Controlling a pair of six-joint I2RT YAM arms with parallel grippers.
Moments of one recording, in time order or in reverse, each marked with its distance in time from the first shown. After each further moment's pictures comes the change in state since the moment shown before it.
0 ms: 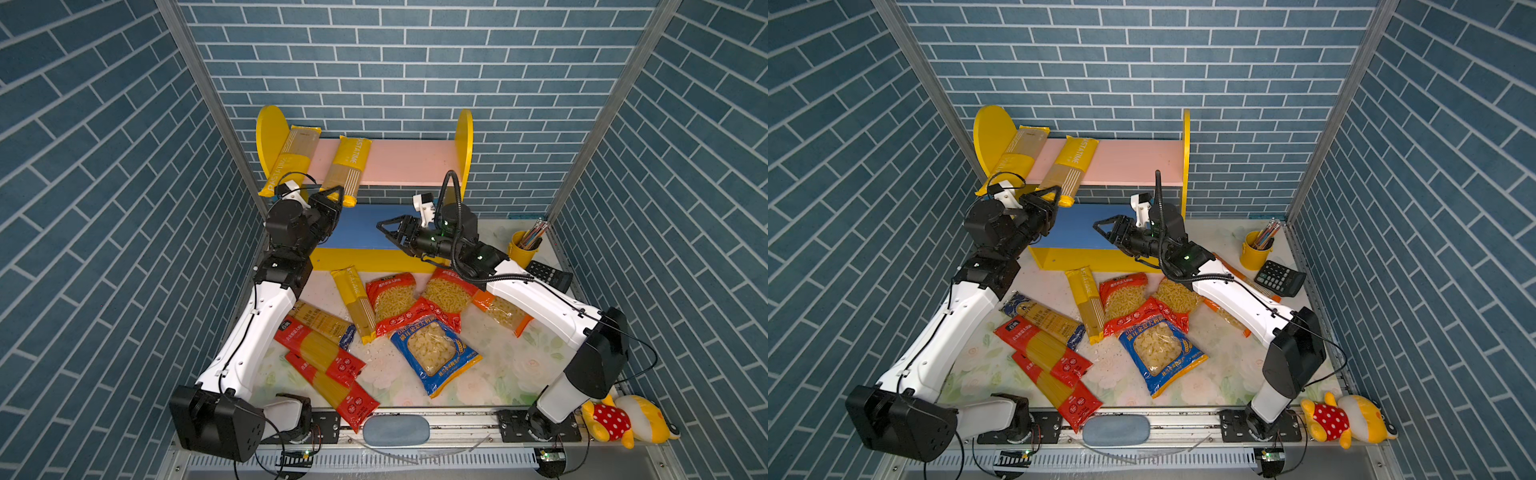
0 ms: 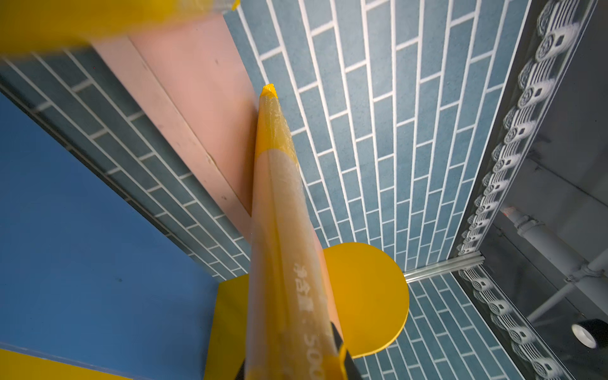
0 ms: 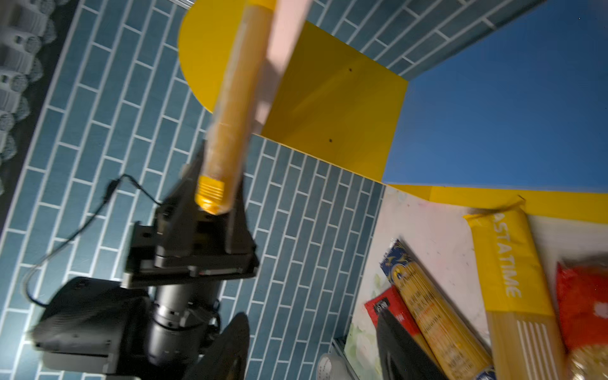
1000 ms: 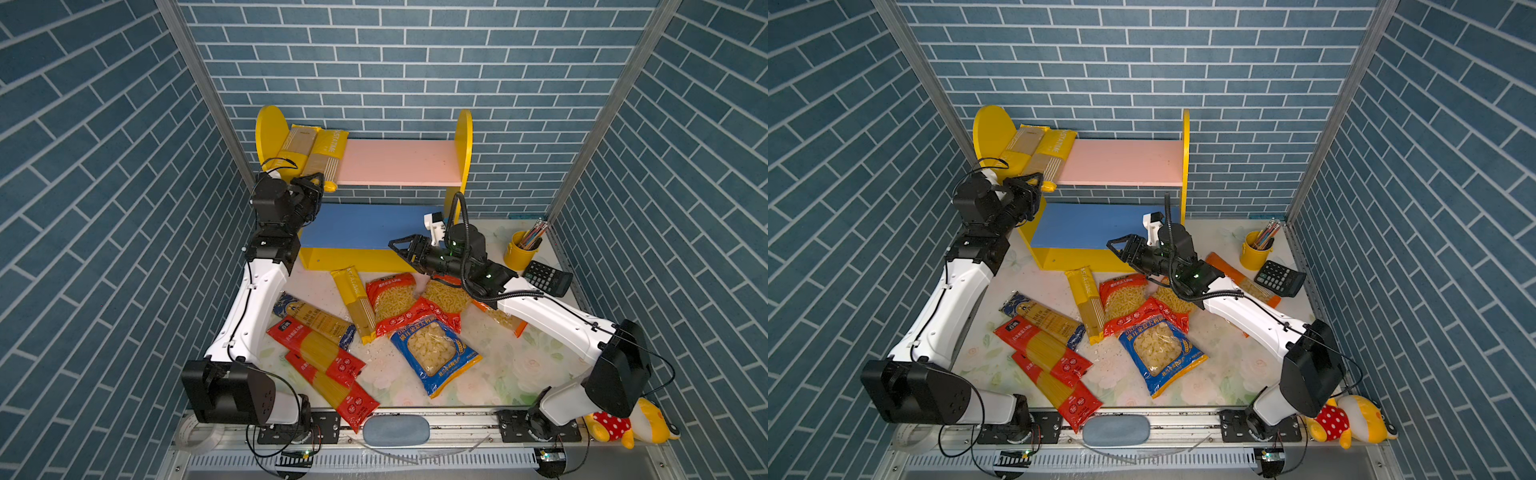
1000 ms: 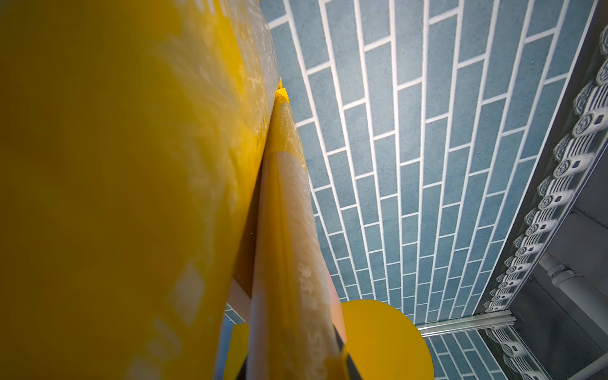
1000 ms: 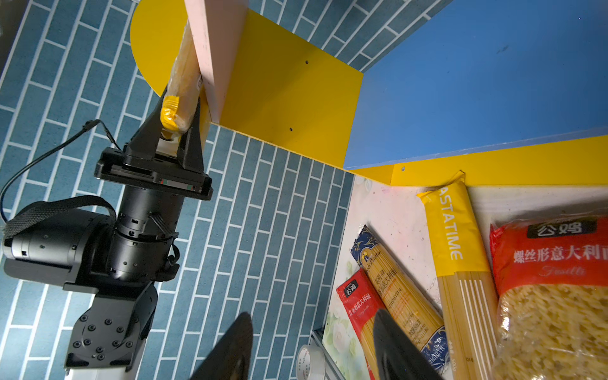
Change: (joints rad) left arm 0.127 0.150 0.161 -0.053 0.040 -0.026; right arm 0.000 -0.119 -0.195 0.045 0.053 -0.008
